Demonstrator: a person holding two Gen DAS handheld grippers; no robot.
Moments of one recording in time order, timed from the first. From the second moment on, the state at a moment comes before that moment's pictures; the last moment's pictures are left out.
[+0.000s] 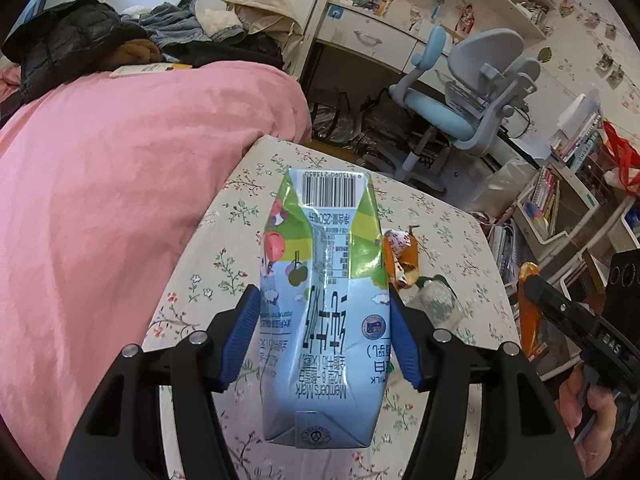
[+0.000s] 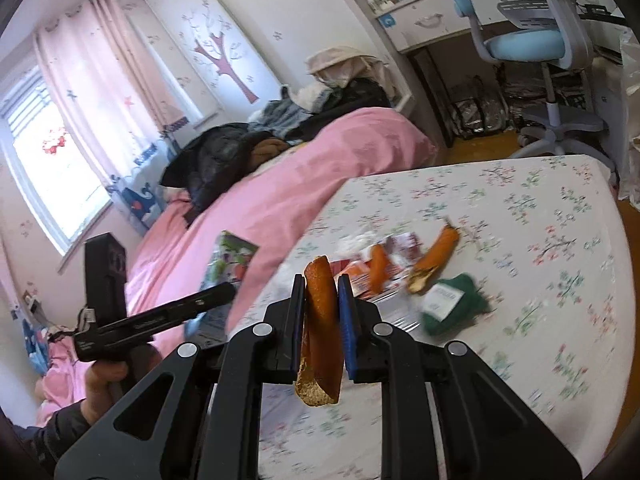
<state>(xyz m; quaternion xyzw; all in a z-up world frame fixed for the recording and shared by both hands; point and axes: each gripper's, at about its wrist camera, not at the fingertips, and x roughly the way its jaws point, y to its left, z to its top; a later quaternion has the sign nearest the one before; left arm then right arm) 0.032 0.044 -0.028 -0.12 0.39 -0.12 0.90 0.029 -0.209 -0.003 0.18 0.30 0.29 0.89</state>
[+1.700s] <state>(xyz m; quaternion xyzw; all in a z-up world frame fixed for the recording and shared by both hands) -0.163 -0.019 -0.116 0.01 0.53 -0.16 0.83 -0.151 -0.199 -0.075 0.22 0.34 0.22 0.89</state>
